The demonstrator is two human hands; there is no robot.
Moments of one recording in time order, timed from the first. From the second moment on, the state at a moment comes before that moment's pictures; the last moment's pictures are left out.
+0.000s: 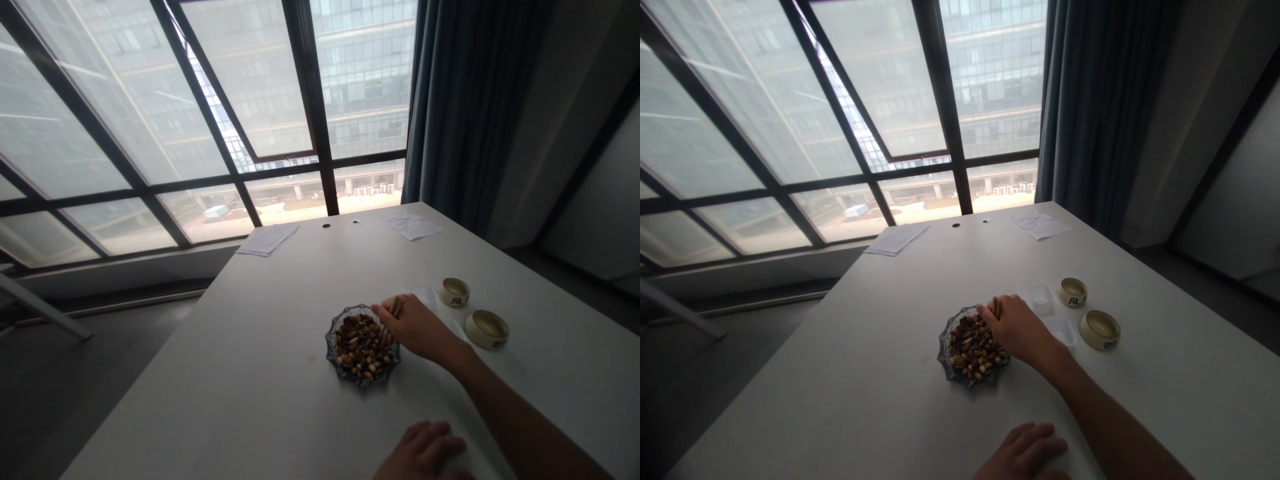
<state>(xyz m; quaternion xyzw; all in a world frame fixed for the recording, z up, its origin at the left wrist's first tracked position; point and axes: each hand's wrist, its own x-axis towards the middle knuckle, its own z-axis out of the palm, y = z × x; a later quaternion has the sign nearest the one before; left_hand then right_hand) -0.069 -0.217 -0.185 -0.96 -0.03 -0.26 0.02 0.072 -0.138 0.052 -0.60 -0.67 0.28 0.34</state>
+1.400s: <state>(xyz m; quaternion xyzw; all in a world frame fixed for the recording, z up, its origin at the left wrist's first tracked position) -0.072 -0.213 -0.178 -0.97 -0.02 -0.25 0.01 0.060 -0.155 0.062 -0.46 -0.69 0.44 0.34</state>
